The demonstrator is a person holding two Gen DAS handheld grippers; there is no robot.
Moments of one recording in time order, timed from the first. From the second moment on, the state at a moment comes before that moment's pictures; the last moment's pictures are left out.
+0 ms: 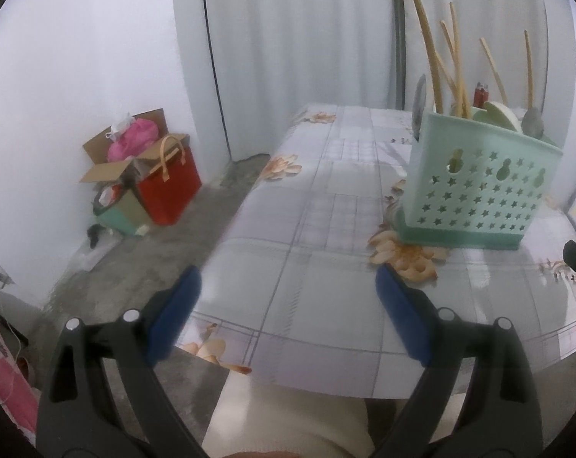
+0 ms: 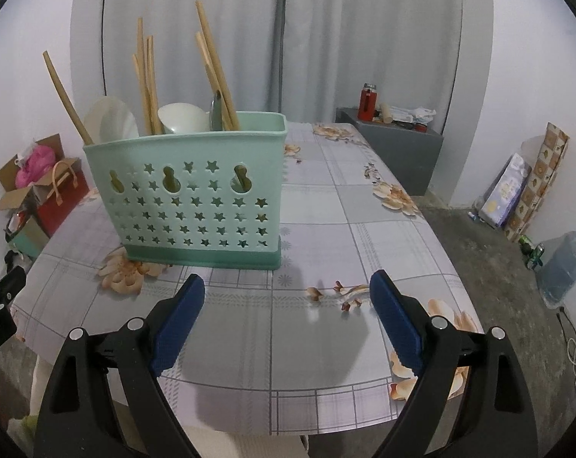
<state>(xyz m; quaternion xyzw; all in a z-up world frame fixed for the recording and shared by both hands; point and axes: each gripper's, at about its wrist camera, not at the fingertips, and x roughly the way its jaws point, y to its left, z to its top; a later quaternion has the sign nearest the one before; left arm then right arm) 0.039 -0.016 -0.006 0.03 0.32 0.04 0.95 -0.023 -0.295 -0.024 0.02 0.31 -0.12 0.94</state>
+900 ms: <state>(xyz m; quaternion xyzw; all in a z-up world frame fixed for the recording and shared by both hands) 0.040 -0.017 -0.010 0.04 0.32 0.03 0.95 -0.024 -0.289 -0.024 0.02 0.31 -0.12 0.94</state>
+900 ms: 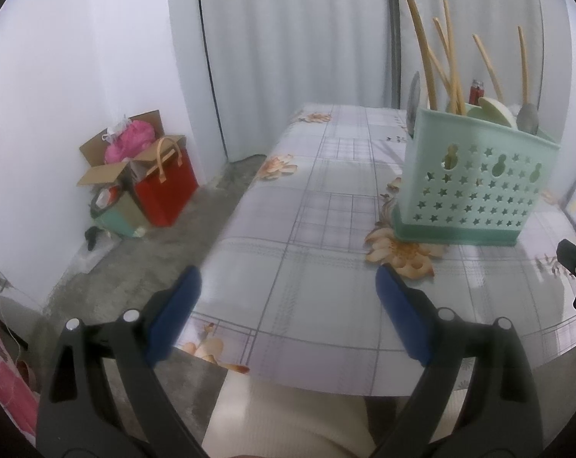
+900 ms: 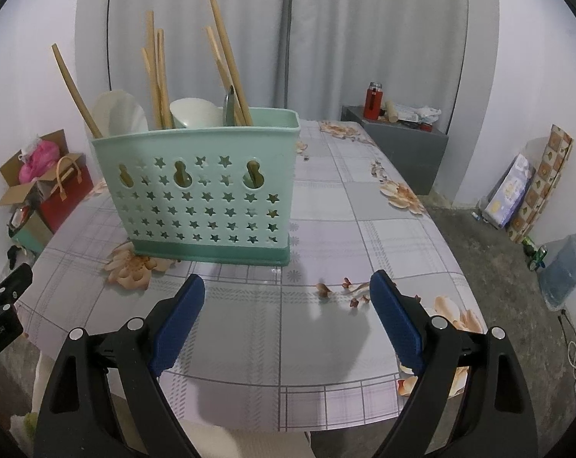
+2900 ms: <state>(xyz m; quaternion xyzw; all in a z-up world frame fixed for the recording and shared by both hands) 0.040 -0.015 -0.009 0.03 0.32 0.03 0.95 -0.028 -0.286 -0.018 0.01 0.31 -0.12 0.94</state>
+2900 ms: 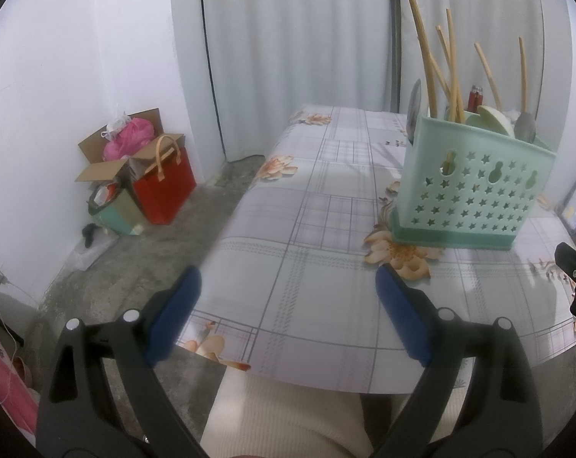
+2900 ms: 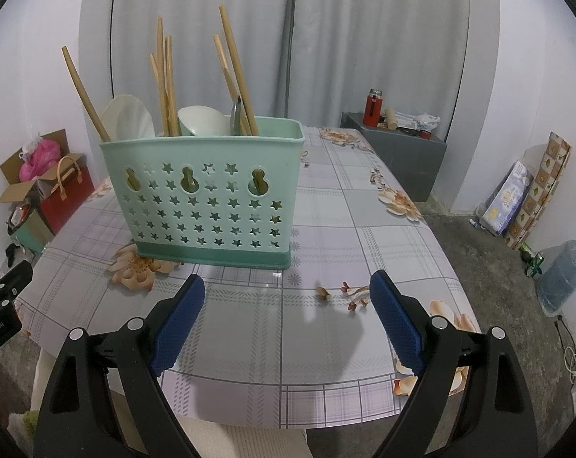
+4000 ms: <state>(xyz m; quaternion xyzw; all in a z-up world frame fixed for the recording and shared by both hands) 0.039 -0.014 -0.009 0.03 0.32 0.03 0.95 -0.030 -0.286 -0.017 0.01 0.31 -0.12 0.94</state>
